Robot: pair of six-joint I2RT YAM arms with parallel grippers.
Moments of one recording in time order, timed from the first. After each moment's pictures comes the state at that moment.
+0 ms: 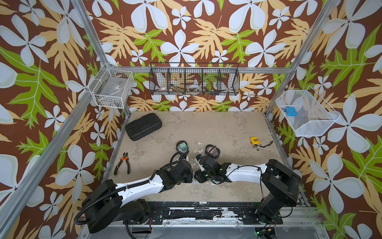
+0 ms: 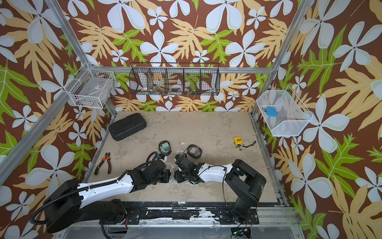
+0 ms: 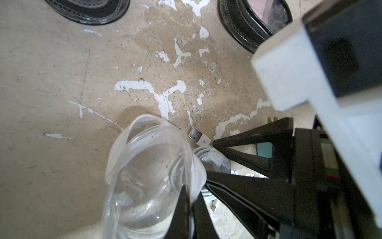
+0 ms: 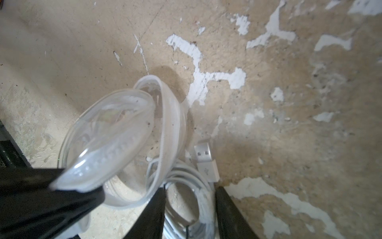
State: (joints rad) left arm -0.90 1.25 0.56 -0.19 -0.10 -0.81; right arm 0.94 1.68 0.81 -0.12 -0.10 0.53
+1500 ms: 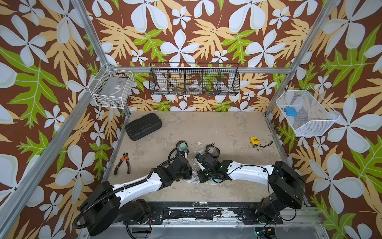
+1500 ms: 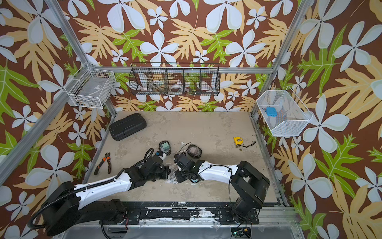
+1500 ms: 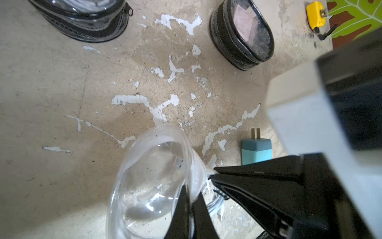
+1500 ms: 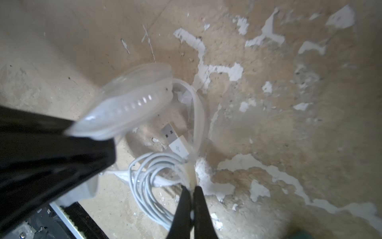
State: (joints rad) left arm -0.83 1.20 0.57 -0.19 -0.01 -0.81; right arm 0.95 1.64 0.88 -0.30 -0.09 0.47
